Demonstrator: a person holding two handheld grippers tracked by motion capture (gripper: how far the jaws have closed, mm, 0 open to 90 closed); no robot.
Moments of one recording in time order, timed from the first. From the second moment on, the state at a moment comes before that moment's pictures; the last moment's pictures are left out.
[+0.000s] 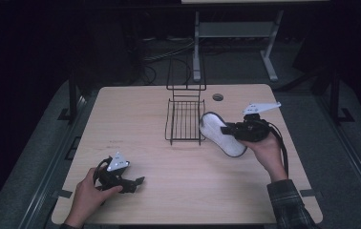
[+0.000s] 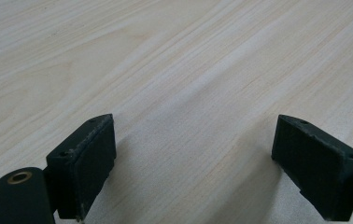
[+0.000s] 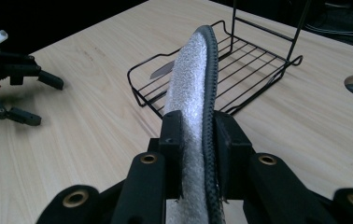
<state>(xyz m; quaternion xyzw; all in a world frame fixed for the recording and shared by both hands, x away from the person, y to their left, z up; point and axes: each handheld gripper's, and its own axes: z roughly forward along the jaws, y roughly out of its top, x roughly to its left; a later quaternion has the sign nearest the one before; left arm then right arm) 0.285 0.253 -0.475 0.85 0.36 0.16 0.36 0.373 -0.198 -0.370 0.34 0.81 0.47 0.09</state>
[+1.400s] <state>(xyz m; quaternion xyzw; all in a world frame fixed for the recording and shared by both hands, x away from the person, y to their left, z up) 0.285 0.253 -0.475 0.85 0.36 0.16 0.36 0.461 -0.124 -0.376 0.37 0.79 0.49 0.08</state>
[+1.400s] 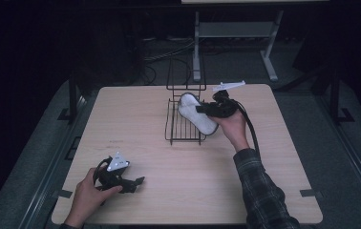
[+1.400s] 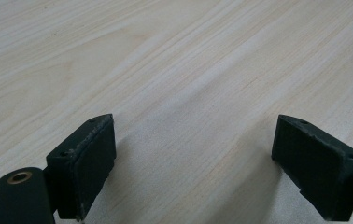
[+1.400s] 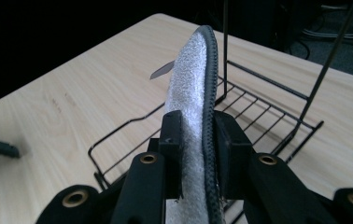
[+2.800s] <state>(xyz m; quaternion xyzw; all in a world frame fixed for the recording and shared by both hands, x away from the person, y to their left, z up) 0.285 0.253 -0.475 0.85 0.36 0.16 0.36 0.492 -0.088 -0.400 0.38 0.81 0.43 0.09</state>
